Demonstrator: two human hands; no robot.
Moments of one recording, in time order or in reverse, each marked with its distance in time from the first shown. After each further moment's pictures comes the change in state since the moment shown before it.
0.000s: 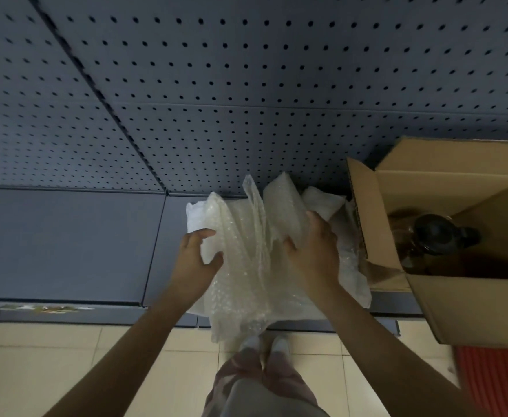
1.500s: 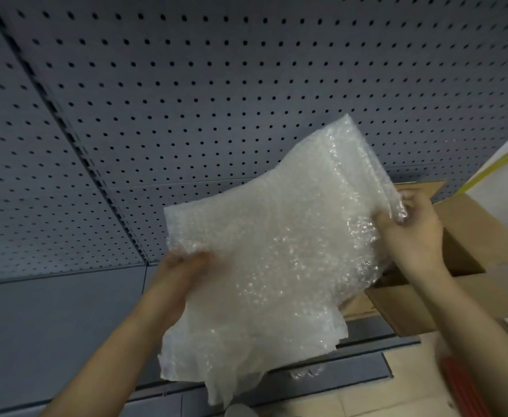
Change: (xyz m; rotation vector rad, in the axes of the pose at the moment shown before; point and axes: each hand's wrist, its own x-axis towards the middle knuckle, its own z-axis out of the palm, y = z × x) left_hand -0.009 0.100 -0.078 -0.754 -0.251 -0.028; right_hand -0.028 -0.022 -0.209 0.407 0.491 -0.042
